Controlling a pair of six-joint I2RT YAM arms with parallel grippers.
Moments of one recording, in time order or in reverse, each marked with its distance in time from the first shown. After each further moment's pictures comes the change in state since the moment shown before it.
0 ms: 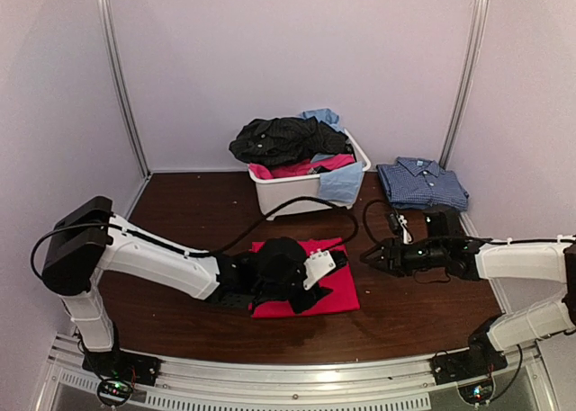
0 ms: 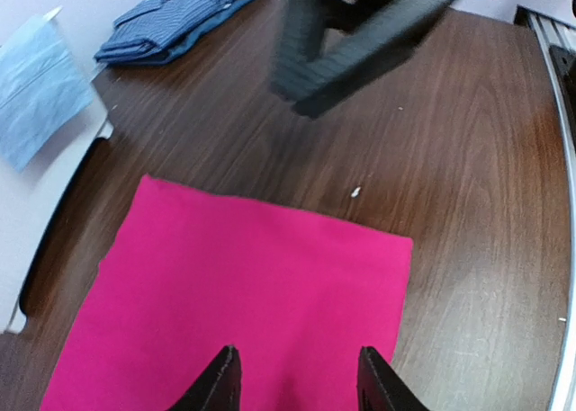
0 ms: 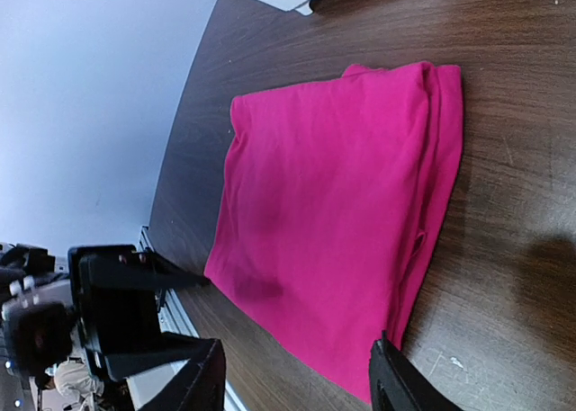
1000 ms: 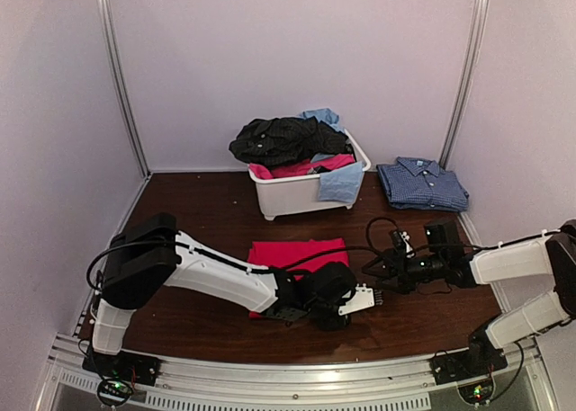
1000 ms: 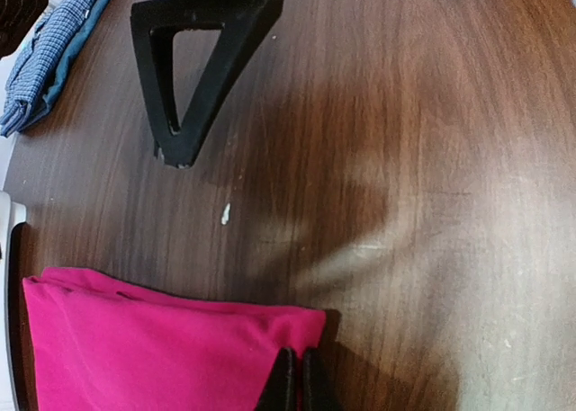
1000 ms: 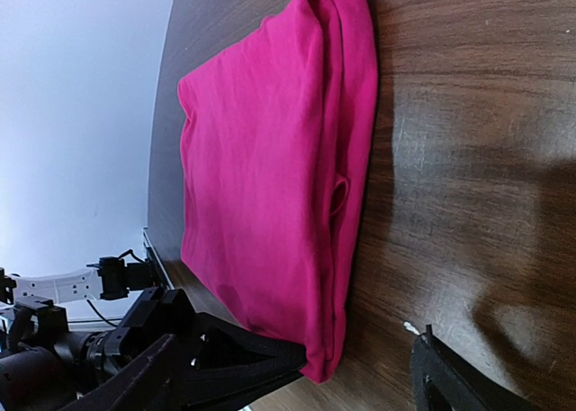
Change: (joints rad) left arm -0.100 0.391 0.415 -0.238 -0.048 0.288; right arm -0.084 0.090 -0.099 0.071 -0.081 0.070
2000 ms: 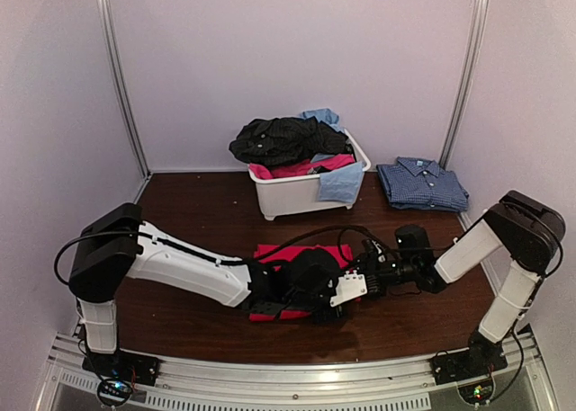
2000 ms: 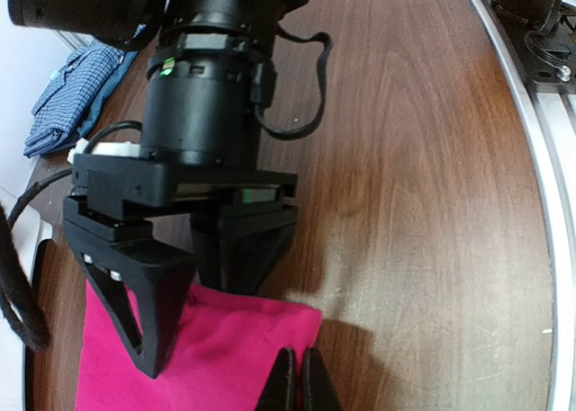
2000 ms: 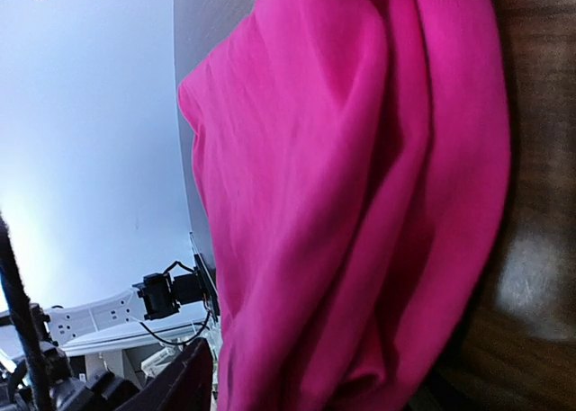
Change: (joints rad) left arm 0.011 -0.187 -0.159 0.127 0.105 -0.053; right arm 0.145 0.397 0.074 0.443 -0.028 0.336
